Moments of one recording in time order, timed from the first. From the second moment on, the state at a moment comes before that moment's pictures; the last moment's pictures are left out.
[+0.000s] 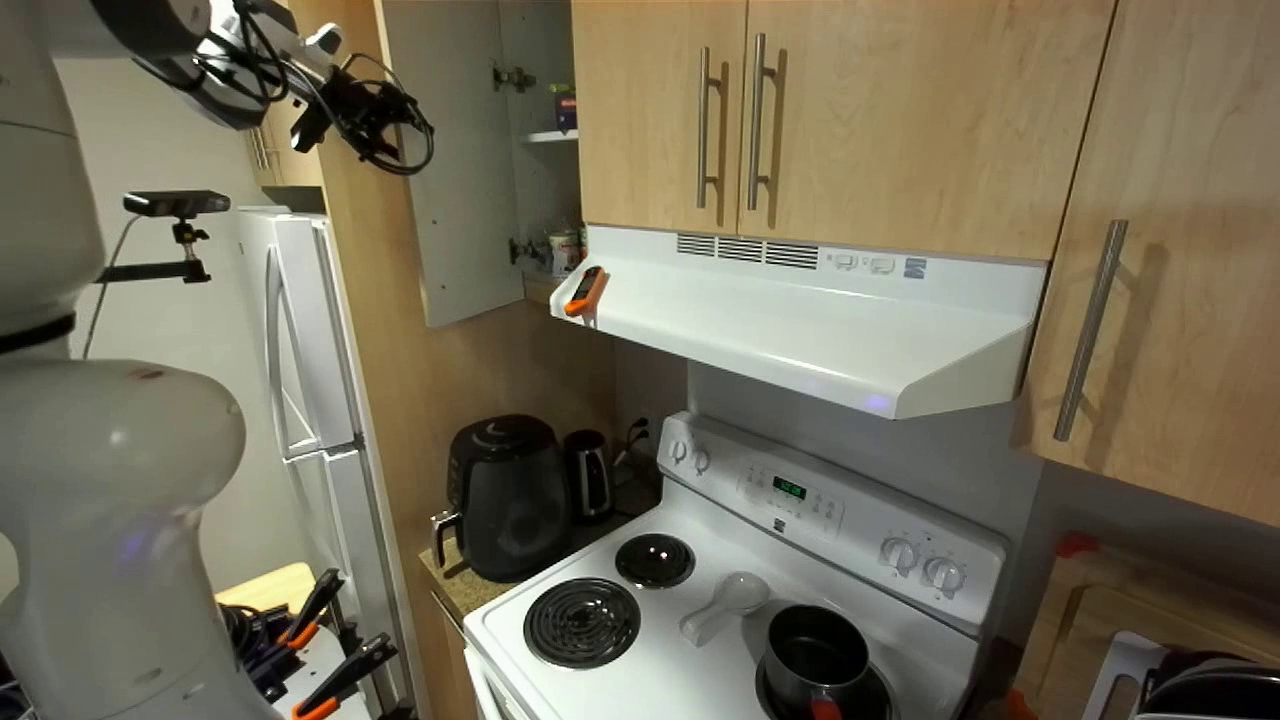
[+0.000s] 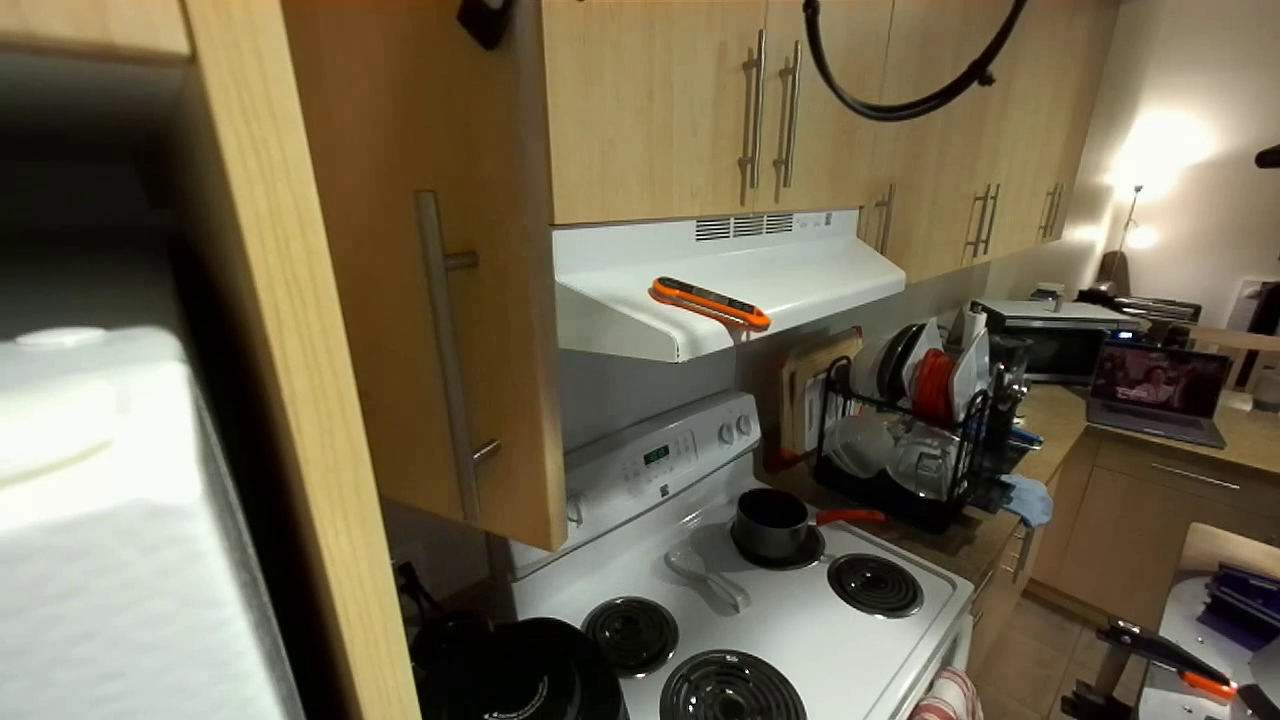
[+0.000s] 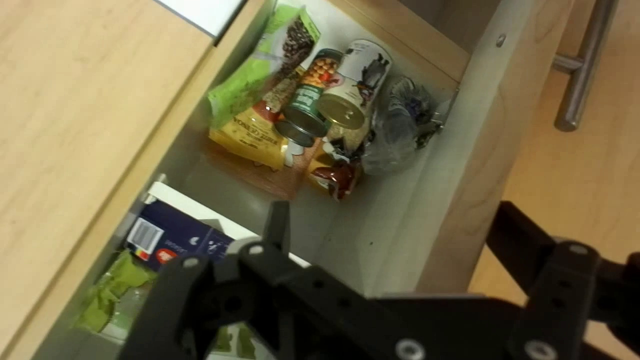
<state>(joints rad) 0.75 0.10 0.33 -1.56 -1.01 2.04 0.83</state>
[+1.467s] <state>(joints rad) 0.54 -0.07 0.42 -1.85 -0.60 2.62 0.53</state>
